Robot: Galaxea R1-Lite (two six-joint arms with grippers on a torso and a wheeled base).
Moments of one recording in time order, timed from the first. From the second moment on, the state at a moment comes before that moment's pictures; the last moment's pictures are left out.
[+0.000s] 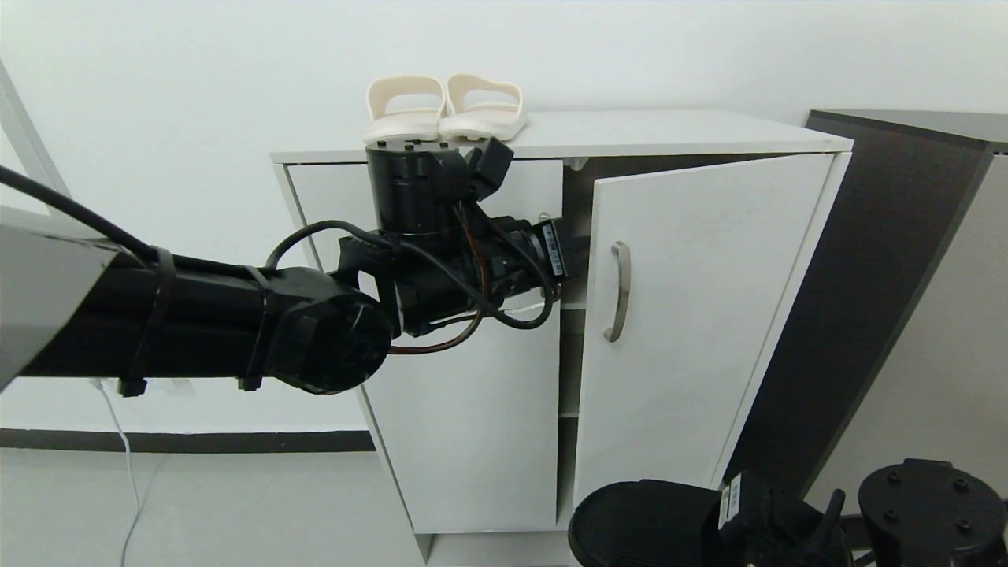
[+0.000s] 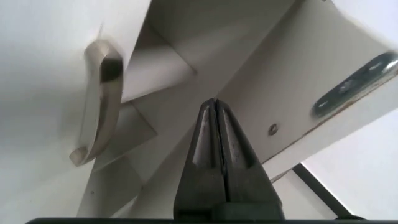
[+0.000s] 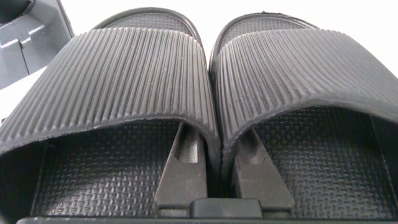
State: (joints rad) left arm -0.62 1.90 -1.30 -0.57 -0.27 -0.44; right arm 0.89 1.54 -0.27 -0.78 0.19 -0.03
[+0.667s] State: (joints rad) left arm -0.83 1.94 -1.31 -0.58 -0.28 -0.38; right arm 0.90 1.55 -0.26 -0.78 0.19 -0.03
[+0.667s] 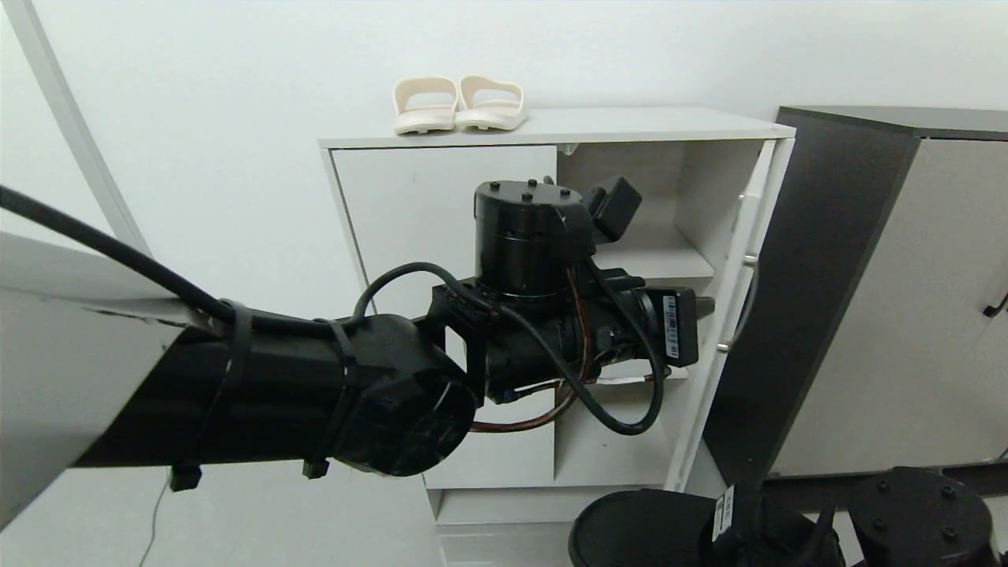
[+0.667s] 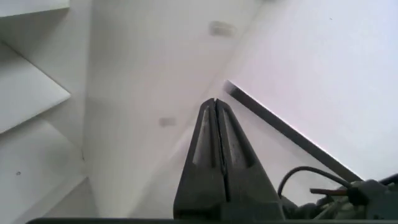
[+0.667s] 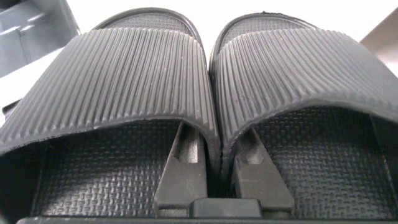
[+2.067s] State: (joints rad) left arm -0.45 1.18 -0.73 -0.44 -0.02 -0.30; right arm 0.74 1.95 -0.79 -0.79 -0.63 0.21
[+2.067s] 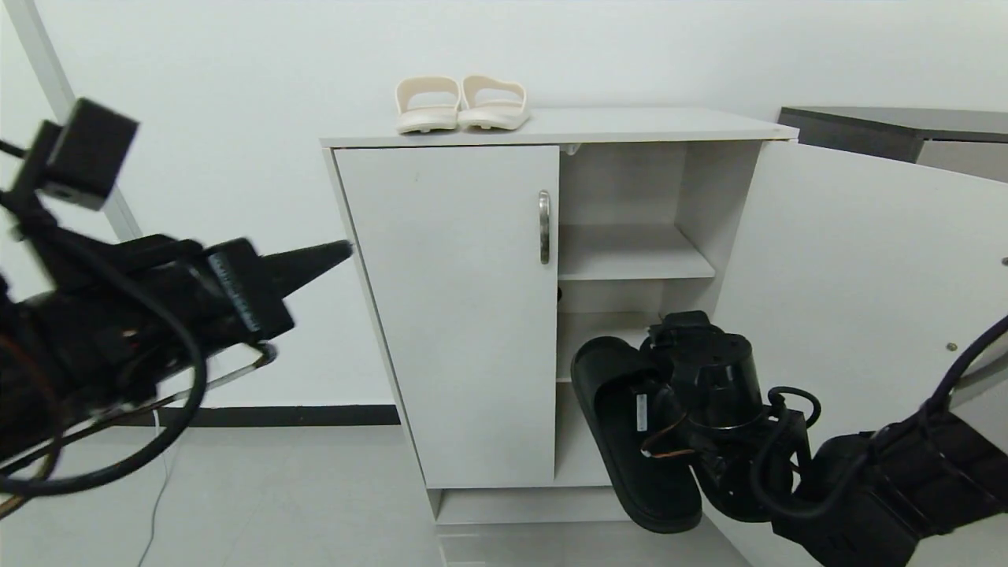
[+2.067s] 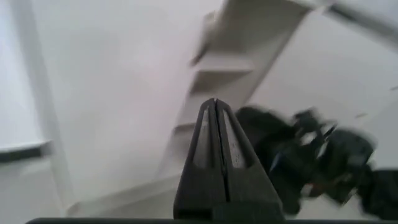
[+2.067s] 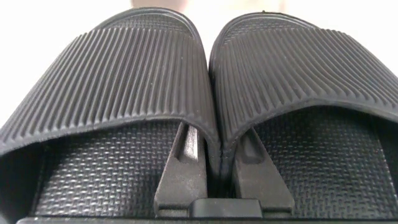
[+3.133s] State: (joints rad) left arm 0.00 0.04 -0.03 -0.02 0.24 0.01; right arm 0.74 2.01 -0.81 -0.82 -0.66 0.21
